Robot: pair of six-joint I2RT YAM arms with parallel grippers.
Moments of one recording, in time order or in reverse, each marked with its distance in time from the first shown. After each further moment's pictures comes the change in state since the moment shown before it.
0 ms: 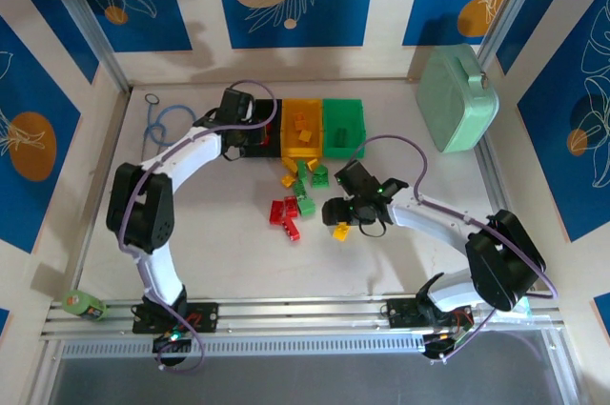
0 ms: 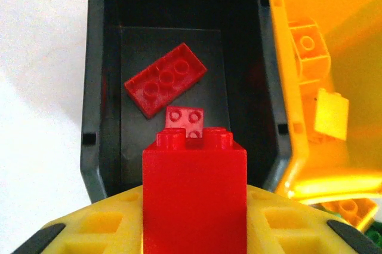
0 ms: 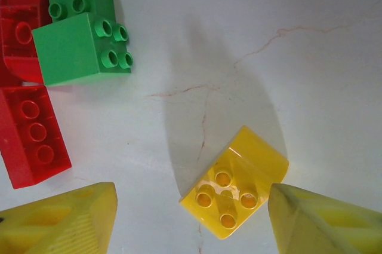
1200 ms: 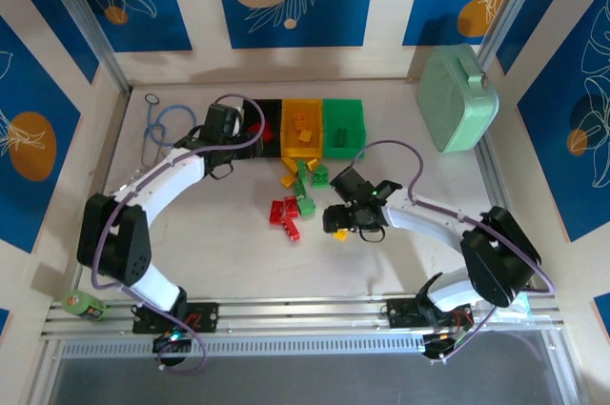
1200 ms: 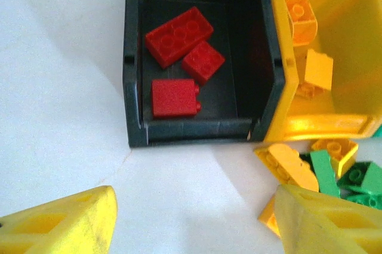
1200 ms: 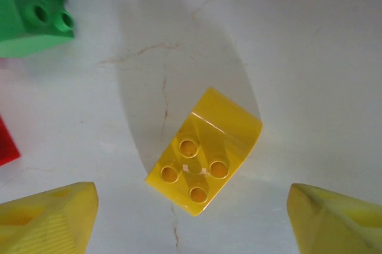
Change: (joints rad) left arm -0.012 -0.302 -0.290 0.025 -0.005 -0.027; right arm 0.045 0.049 0.002 -0.087 0.062 0.079
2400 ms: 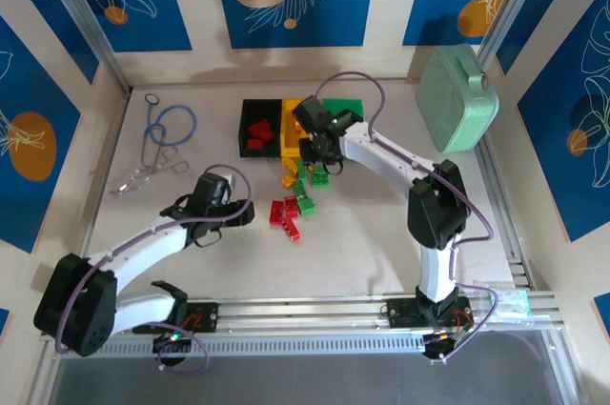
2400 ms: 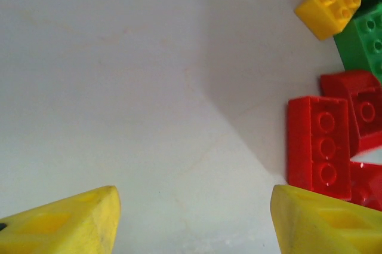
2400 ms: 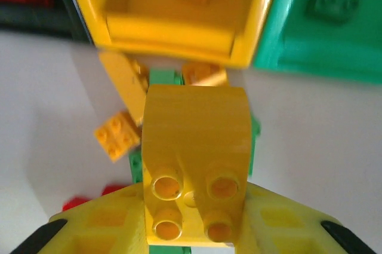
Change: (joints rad) left arm -0.097 -0.406 -0.621 0.109 0.083 -0.127; right arm -0.076 0.497 0.896 -0.280 0.117 -0.136
